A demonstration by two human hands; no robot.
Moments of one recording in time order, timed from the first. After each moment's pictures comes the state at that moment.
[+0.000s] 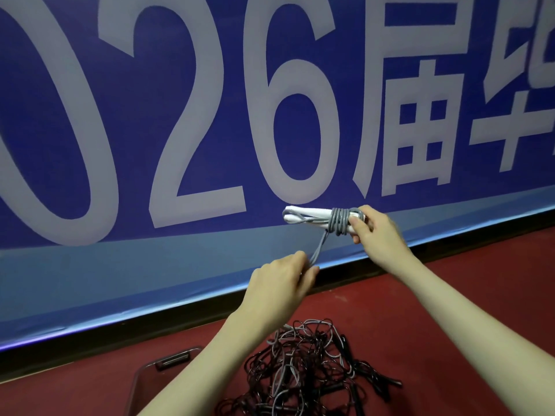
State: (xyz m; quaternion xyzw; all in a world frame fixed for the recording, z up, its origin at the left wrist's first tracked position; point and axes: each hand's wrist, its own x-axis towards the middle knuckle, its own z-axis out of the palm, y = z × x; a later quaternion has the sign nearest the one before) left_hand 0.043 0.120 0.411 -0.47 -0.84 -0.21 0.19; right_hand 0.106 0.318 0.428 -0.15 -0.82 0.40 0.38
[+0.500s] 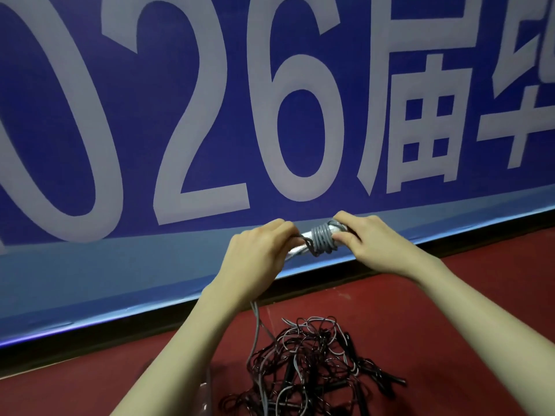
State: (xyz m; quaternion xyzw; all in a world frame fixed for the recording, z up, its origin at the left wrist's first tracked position) left_hand 0.014 0.099 0.446 -0.54 -0.73 -0.22 0.36; right_hand 0.115 0.304 0.441 -0.02 -0.94 0.23 0.25
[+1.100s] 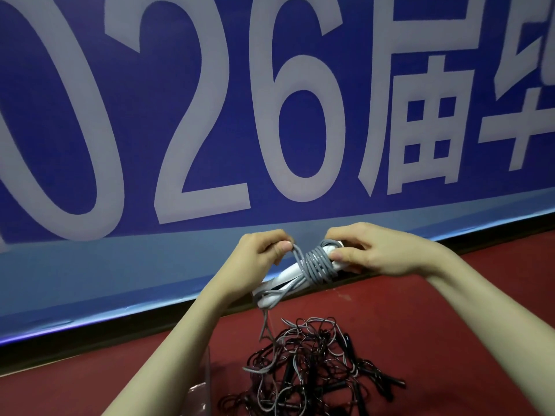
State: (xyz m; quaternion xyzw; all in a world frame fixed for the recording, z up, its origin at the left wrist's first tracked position) left_hand -0.004 0.094 0.438 -0.52 -0.75 -0.40 0.06; right_hand 0.139 0.290 0.466 0.10 -0.96 0.25 0.09
